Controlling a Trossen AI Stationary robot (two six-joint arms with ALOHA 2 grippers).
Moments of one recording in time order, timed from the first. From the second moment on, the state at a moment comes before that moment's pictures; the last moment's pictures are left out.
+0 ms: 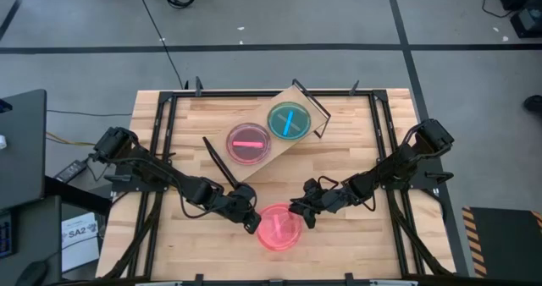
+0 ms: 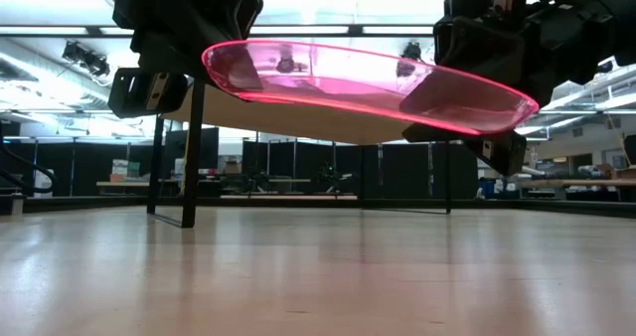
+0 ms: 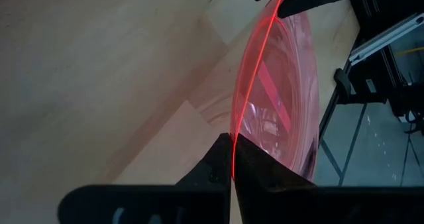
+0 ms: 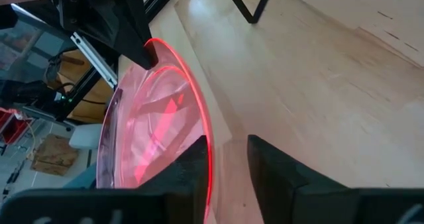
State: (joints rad) left arm -0.47 1.64 0.97 -0.08 -0.21 -1.27; right arm 0.46 1.67 0.61 0.57 0.34 0.97
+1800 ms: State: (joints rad) left arm -0.50 1.56 0.97 -0.08 0.01 -1.27; right arm 0.37 1.30 0.61 0.17 0.09 0.66
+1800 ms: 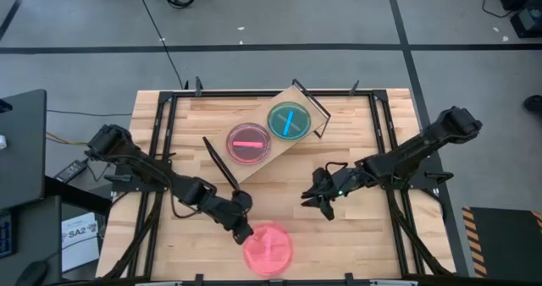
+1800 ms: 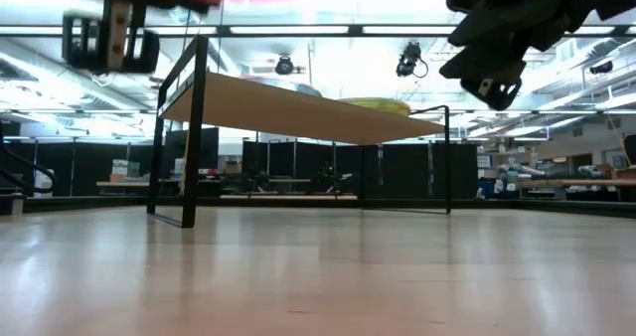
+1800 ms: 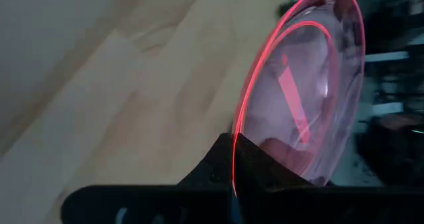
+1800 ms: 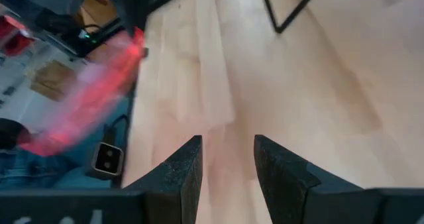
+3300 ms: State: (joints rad) left arm 0.26 1.04 0.97 -0.64 -0.04 -0.93; right arm 0.35 1.16 0.61 0.10 0.20 0.51
